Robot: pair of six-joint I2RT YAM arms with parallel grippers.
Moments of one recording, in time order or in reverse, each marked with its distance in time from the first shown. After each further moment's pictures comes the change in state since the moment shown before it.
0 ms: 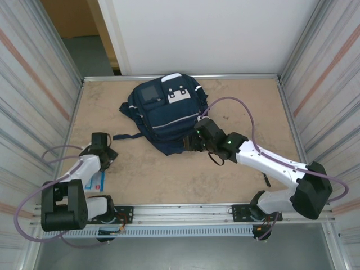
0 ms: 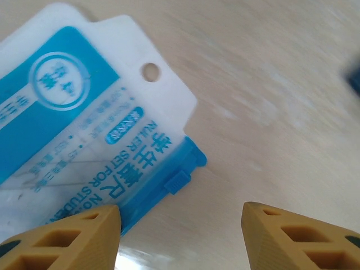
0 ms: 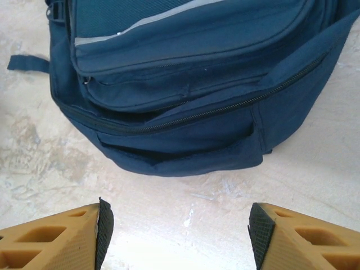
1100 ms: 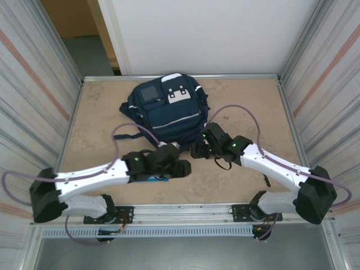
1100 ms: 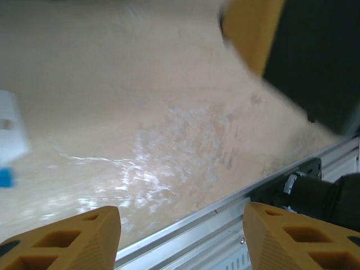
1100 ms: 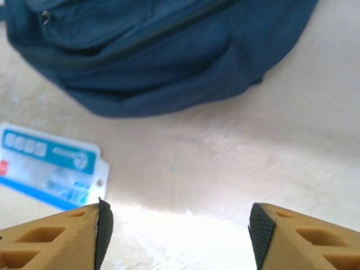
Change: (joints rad) left arm -1.054 -0.029 0.402 -0.187 0.164 -0.220; right arm -0.053 -0.063 -0.115 -0.063 -0.180 0.084
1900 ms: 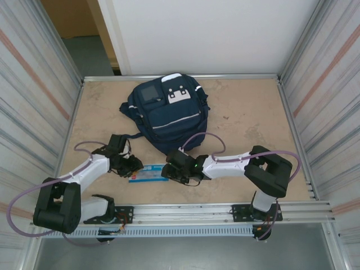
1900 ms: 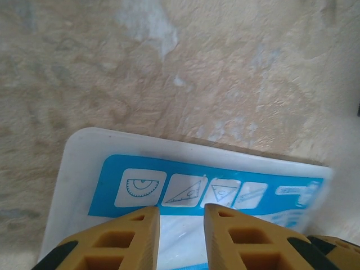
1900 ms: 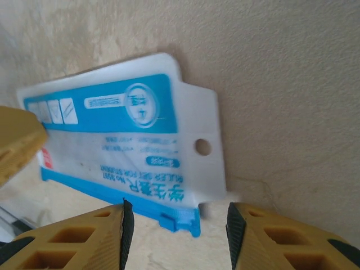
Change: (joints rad) left arm 0.834 0.022 -0.389 0.013 0.363 0.356; right arm 0.330 0.439 -0.039 0.503 -0.046 0.673
